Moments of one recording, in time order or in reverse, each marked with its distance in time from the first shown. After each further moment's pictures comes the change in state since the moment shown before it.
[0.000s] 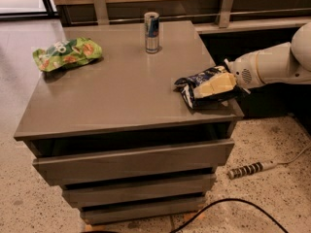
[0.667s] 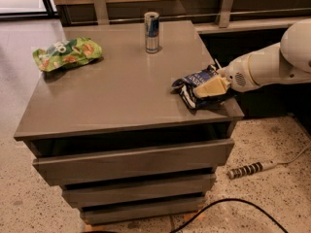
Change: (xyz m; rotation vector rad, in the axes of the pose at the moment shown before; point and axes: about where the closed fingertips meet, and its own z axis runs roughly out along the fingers) arm 0.008 0.015 0.005 0.049 0.087 -0.040
